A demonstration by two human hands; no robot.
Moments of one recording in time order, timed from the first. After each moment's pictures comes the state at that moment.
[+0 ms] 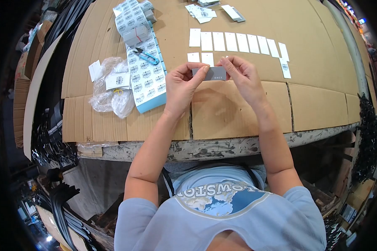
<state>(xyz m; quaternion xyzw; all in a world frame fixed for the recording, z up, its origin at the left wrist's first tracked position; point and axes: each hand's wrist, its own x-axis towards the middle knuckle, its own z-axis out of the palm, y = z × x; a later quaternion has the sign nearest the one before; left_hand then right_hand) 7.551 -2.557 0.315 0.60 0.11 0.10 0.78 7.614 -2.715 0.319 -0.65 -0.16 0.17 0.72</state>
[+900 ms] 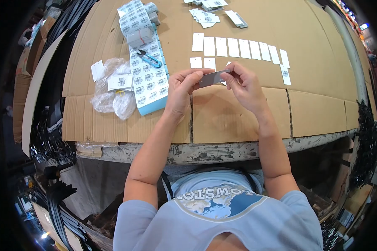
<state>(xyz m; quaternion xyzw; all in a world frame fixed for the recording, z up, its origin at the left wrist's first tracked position) 7.550 -2.545 0.323 0.52 0.06 0.01 0.85 7.612 -2.719 0.319 -0.75 -0.26 0.09 0.60</state>
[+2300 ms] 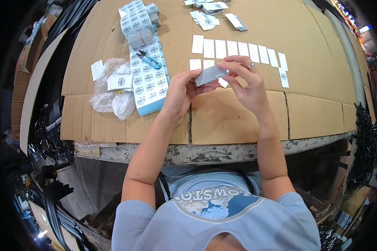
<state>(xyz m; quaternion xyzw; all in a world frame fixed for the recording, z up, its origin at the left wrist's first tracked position) 7.557 -2.546 0.322 0.44 0.09 -0.04 0.89 7.615 -2.720 0.337 -0.75 -0.37 -0.08 0.53</state>
